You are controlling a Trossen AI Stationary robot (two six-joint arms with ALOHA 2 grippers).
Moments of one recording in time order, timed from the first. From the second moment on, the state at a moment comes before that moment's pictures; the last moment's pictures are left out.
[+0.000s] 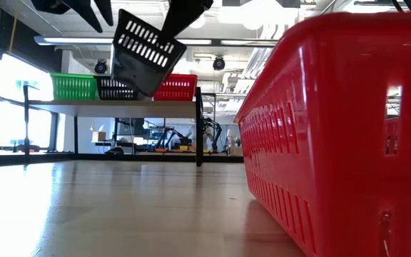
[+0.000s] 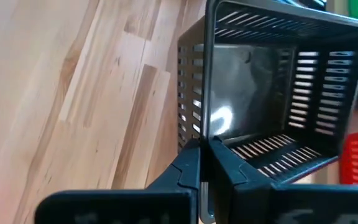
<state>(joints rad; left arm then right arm) 0.00 1.21 1.35 -1.28 -0.35 -1.33 0.14 2.13 2.16 -1.01 0.26 -0.27</state>
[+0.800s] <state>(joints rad) 0.02 1.34 1.35 -1.28 -0.28 -1.46 0.20 2.14 2.16 -1.01 0.37 -0.27</state>
